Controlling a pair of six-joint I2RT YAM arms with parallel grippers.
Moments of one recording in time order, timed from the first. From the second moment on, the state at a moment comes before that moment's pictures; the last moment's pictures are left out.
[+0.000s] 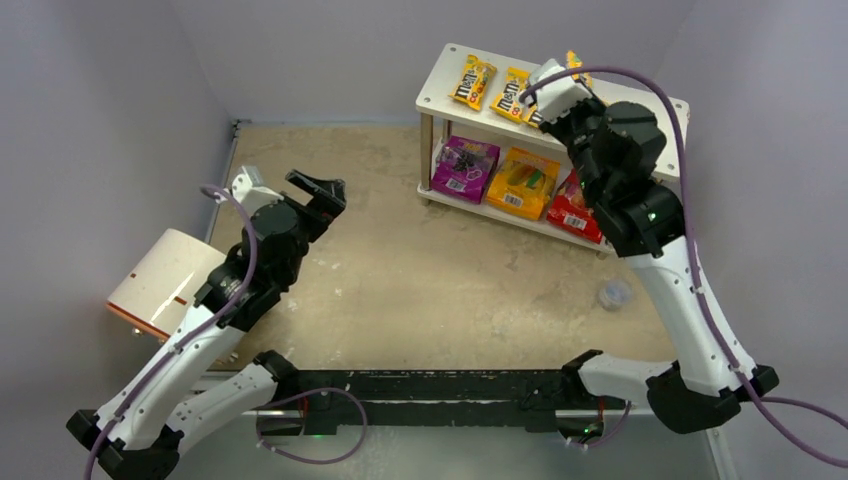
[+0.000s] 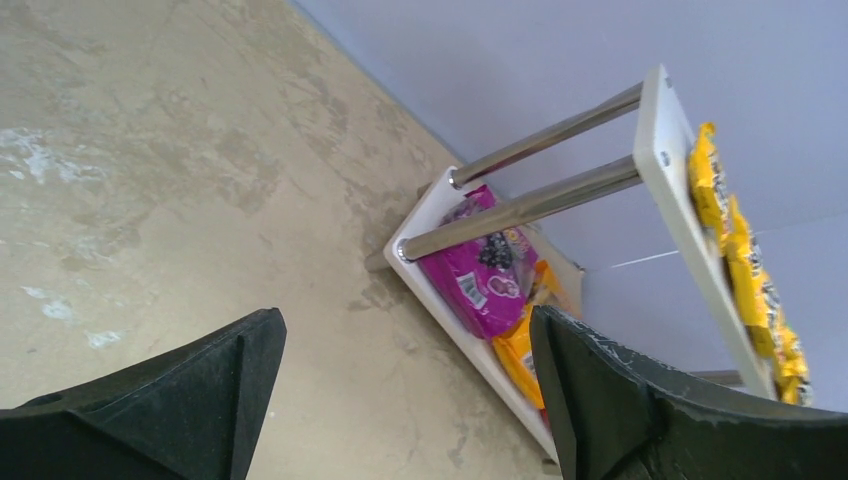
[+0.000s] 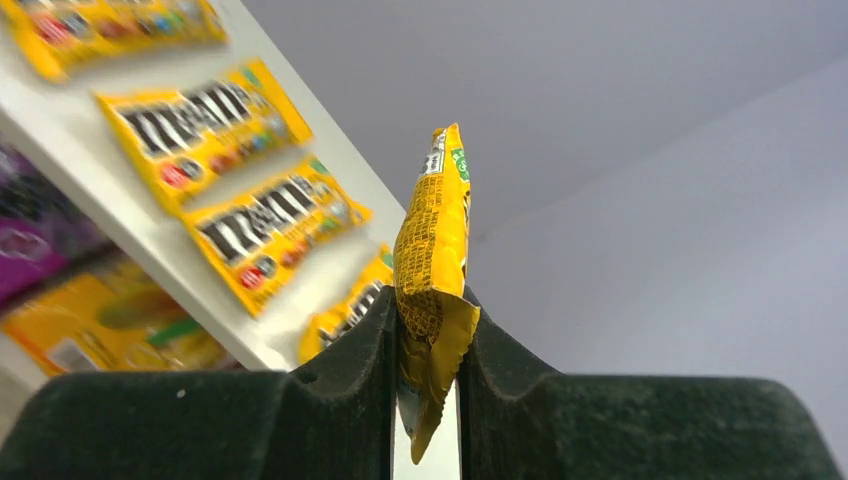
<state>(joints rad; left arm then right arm) -0.62 0.80 0.98 -0.43 -0.61 -1.01 0.53 1.18 1.62 -0.43 0.41 -0.80</state>
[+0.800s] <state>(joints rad) -0.62 0.84 0.97 -0.44 -0.64 -0.89 0.01 1.27 1.52 -0.67 0.18 -1.14</state>
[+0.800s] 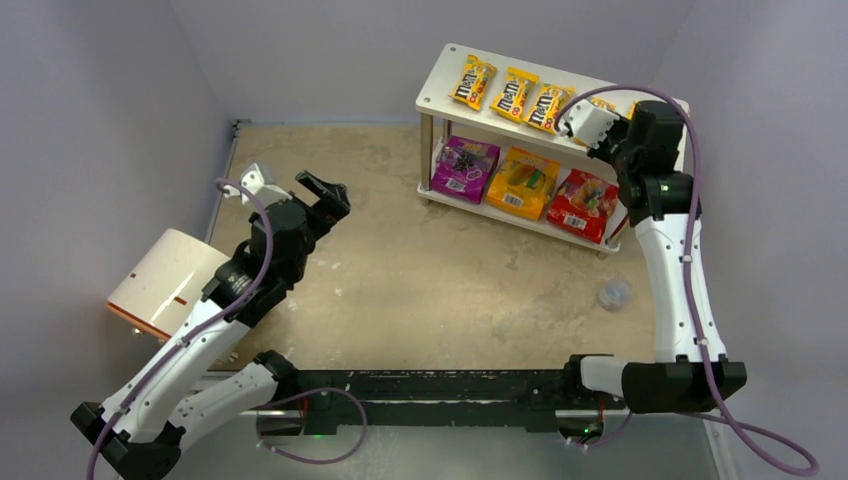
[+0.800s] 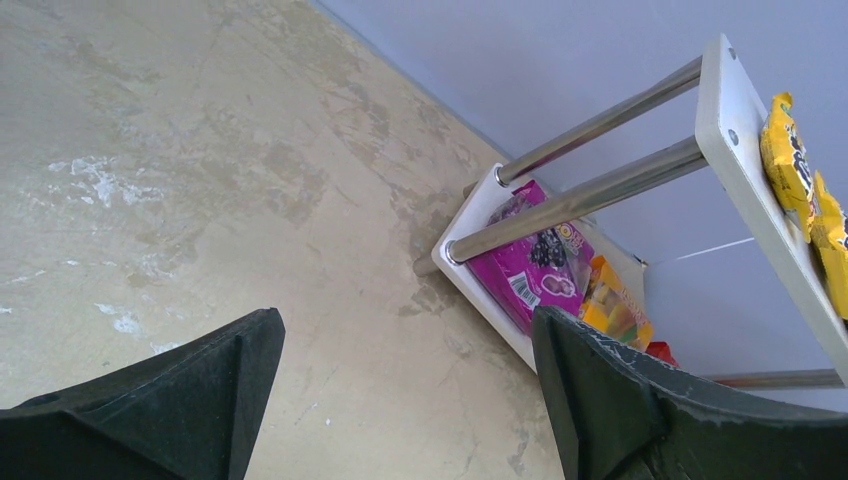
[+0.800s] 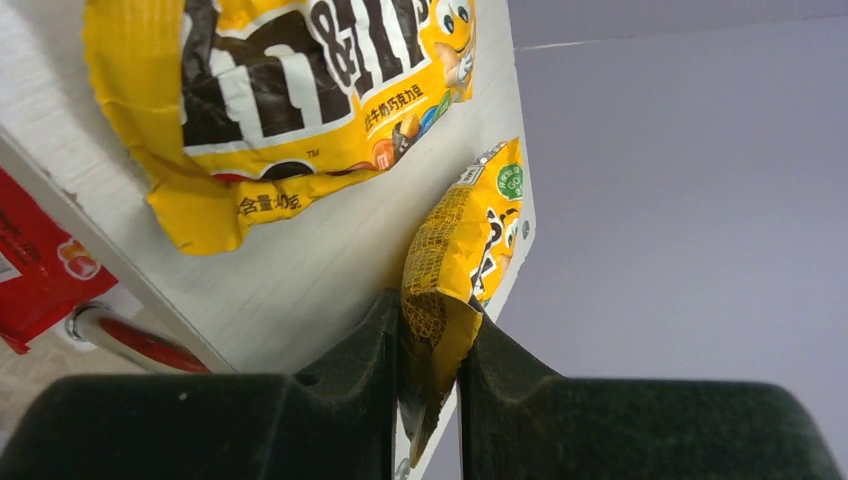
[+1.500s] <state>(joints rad) -0.62 0.82 0.97 -0.44 -0.64 -0.88 0.01 1.16 1.54 -0.77 -0.03 -1.24</state>
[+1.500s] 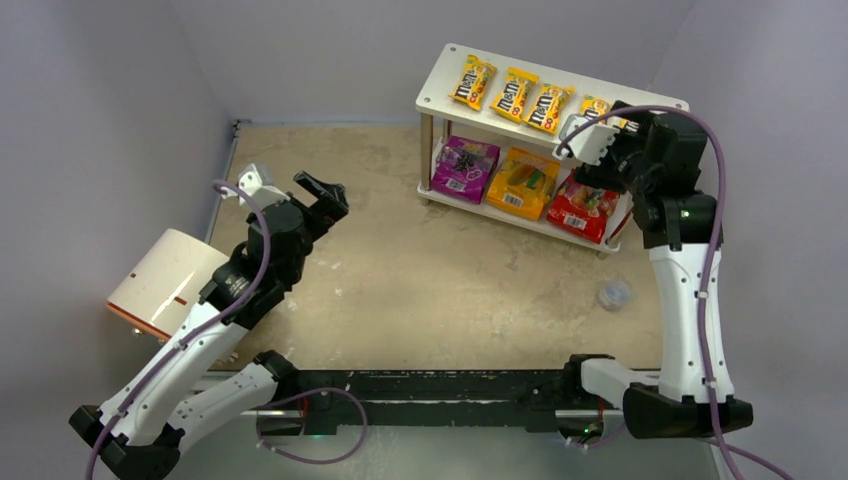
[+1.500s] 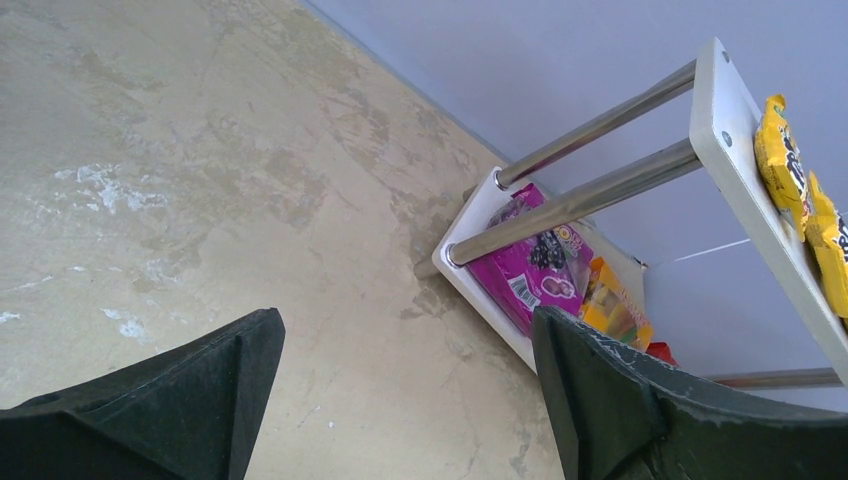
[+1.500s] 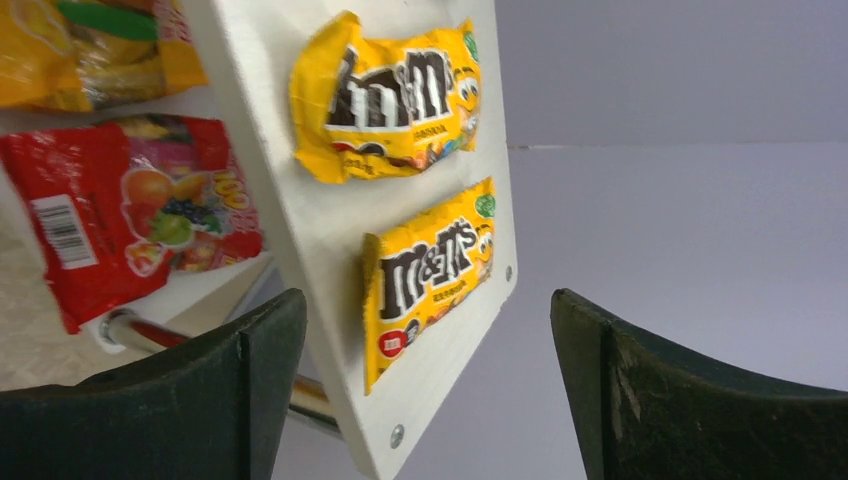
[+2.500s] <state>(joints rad) -0.62 0.83 0.62 -0.26 -0.48 -0.69 0.50 0.71 0.28 0.19 -0.27 0.23</state>
